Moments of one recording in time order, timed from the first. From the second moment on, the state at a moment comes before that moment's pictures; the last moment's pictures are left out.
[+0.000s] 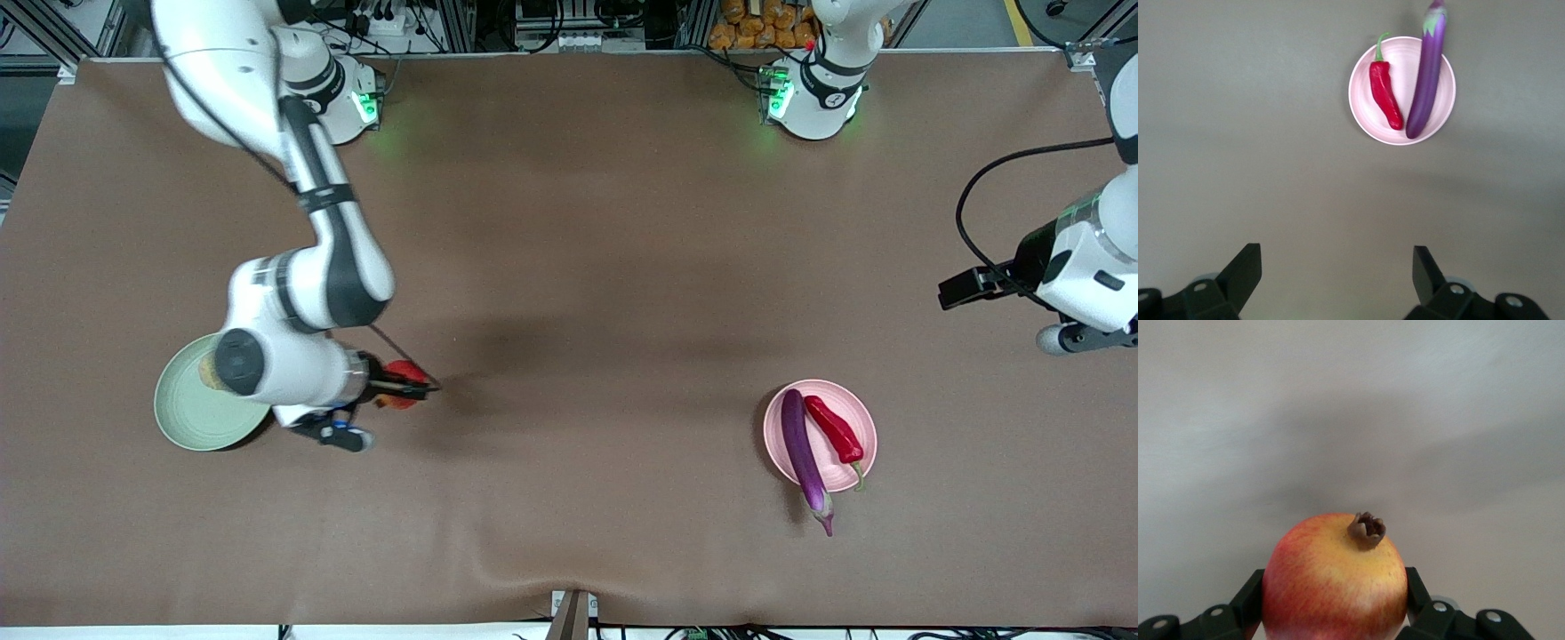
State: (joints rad) left arm 0.41 0.24 -0.58 -1.40 0.14 1.52 -0.33; right arm 0.43 0.64 -0.29 -1.46 0.42 1.90 0.23
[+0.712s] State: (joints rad) left arm 0.40 0.18 -0.59 -1.44 0.09 1.49 -0.33; right arm 0.06 0.69 -0.28 -1.51 0.38 1.91 -0.63
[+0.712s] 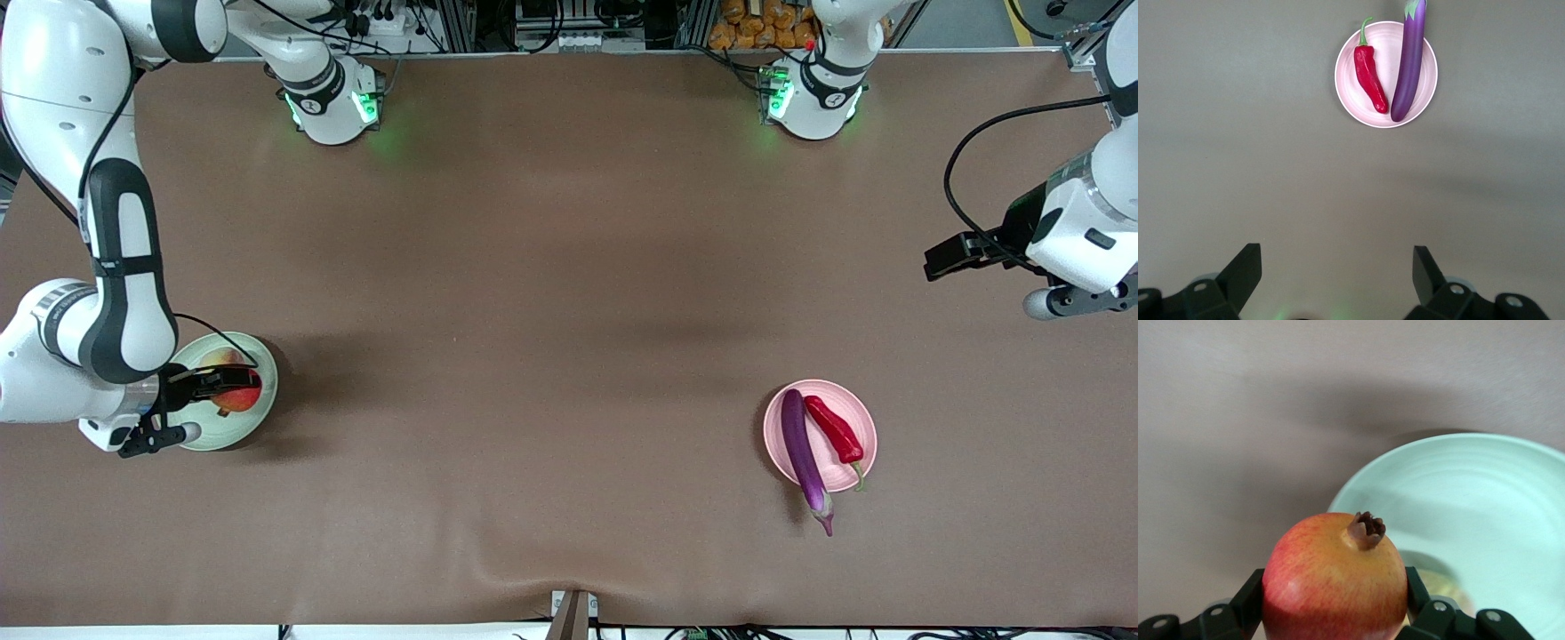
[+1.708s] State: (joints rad) left arm 0.27 0.13 -0.47 -1.44 0.09 1.51 -0.33; right arm 0.03 0.72 -0.27 -1.49 0.37 1.90 -0.73
